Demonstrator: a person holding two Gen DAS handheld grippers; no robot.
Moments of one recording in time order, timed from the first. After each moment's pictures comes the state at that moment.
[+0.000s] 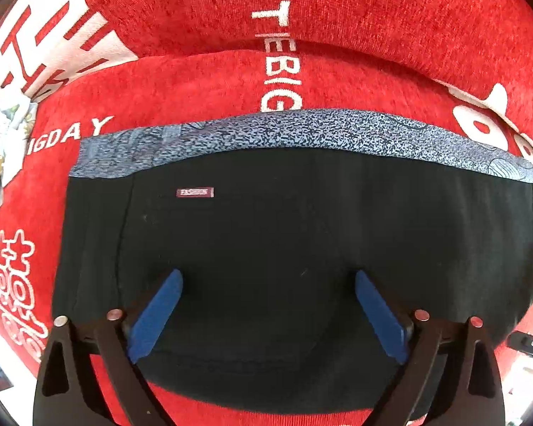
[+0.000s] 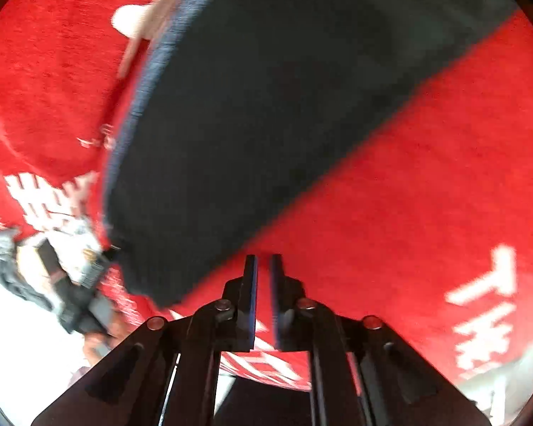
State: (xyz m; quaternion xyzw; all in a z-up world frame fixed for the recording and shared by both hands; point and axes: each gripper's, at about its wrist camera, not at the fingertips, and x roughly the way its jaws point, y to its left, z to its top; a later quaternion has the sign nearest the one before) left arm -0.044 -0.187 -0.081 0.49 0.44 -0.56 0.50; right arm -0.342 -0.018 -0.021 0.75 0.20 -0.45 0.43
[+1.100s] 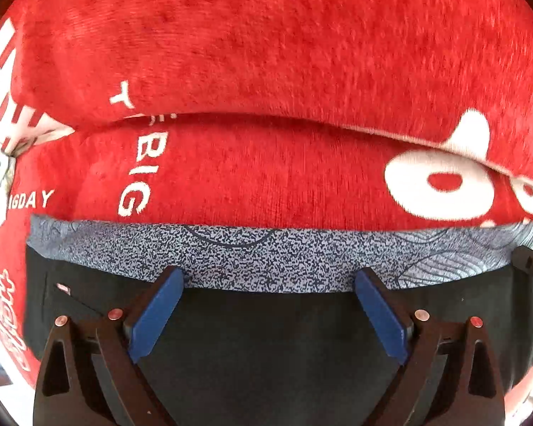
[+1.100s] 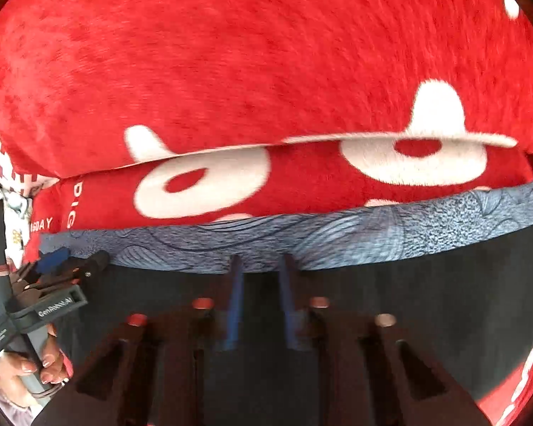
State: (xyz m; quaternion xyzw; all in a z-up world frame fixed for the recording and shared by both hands) left arm -0.186 -0.246 -0.079 0.48 0.40 -0.57 0.54; right arm -0.412 -0.185 -0.010 0.55 0.32 -0.53 0.55
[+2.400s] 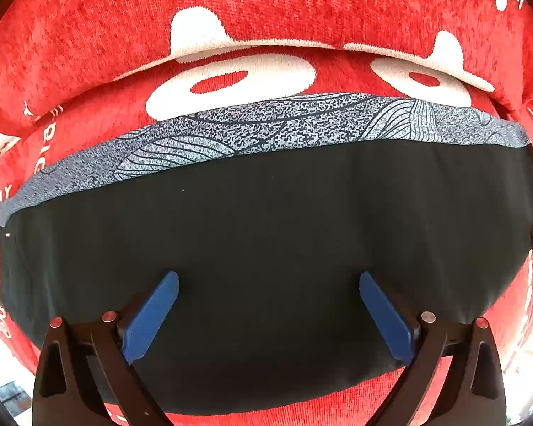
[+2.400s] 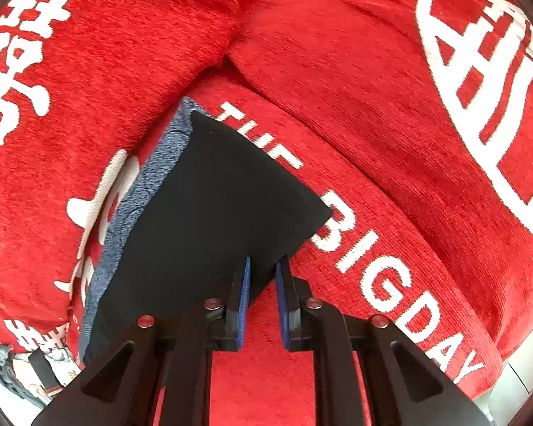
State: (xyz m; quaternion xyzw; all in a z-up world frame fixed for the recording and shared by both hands) left arm -0.364 -0.150 -0.068 0.55 0.41 -0.57 0.46; right arm -0.668 -0.012 0.011 0.69 0.10 -0.64 0.34
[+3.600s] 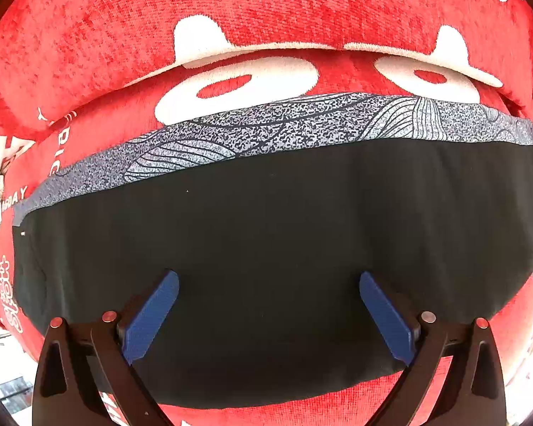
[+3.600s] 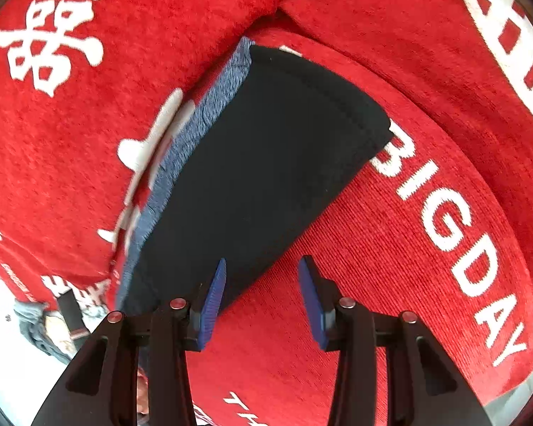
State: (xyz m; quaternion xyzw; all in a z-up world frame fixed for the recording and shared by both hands) left arm -0.389 -0.147 -0.054 0.56 0.39 -0.55 0.48; right arm -0.630 0.003 0.000 0.72 0.04 -0.55 0.42
